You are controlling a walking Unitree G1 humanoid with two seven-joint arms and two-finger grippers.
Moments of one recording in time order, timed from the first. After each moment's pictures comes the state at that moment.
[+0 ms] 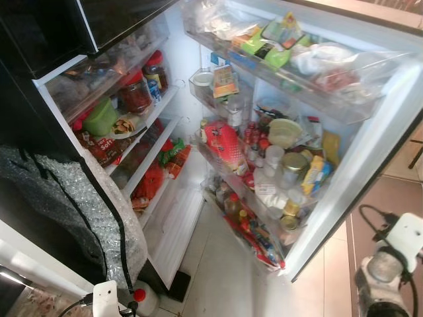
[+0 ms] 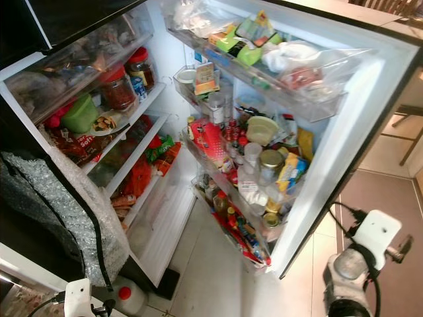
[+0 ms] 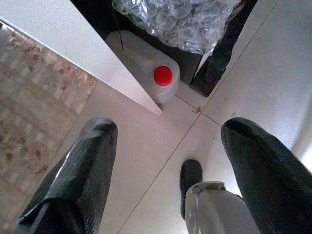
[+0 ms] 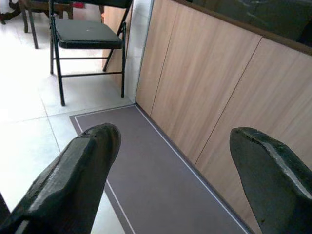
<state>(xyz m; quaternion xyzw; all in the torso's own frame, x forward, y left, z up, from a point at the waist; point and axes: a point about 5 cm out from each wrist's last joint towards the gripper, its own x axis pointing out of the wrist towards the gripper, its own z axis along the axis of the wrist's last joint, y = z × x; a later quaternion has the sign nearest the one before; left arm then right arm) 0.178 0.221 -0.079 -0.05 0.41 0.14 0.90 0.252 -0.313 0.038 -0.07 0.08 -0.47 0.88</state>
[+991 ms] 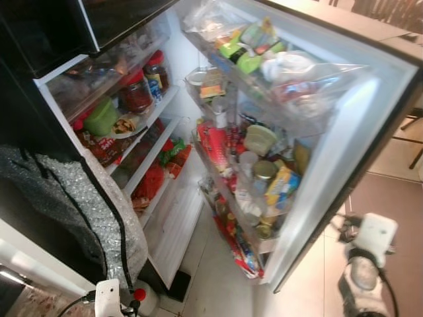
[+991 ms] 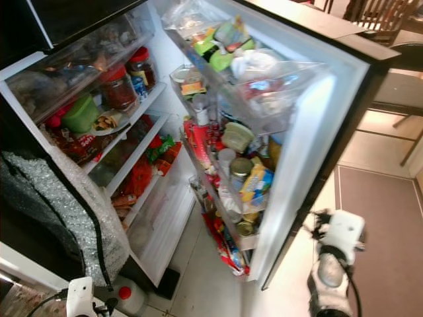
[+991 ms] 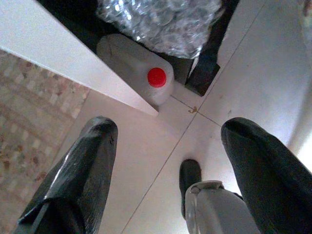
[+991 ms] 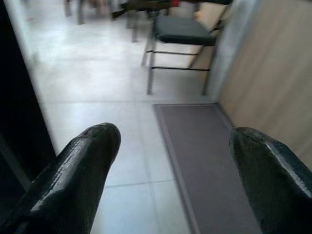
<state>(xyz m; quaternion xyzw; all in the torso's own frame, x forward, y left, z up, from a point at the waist) 0.181 0.219 -0.078 -0.04 0.41 0.11 0.90 0.260 -0.268 0.018 -0.04 0.10 -0.26 0.96</state>
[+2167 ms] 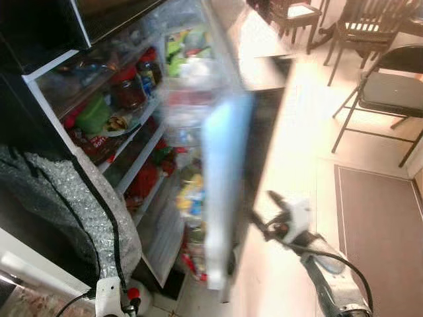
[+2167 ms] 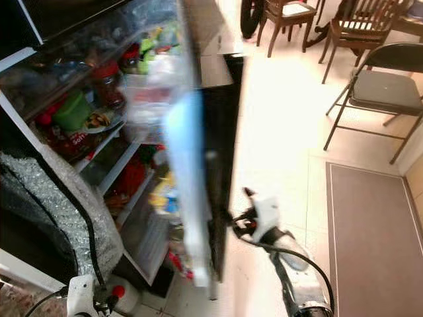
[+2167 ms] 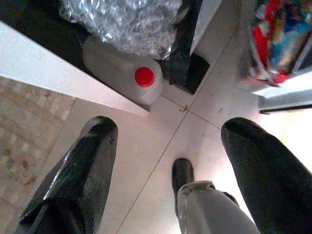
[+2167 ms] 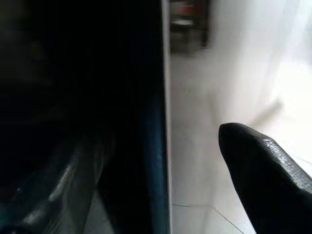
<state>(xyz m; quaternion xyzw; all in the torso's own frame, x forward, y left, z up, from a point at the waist) 0.184 0.219 -0.076 -0.04 0.41 0.11 0.91 0.278 -0.150 0.065 0.00 0.04 0.32 0.95</state>
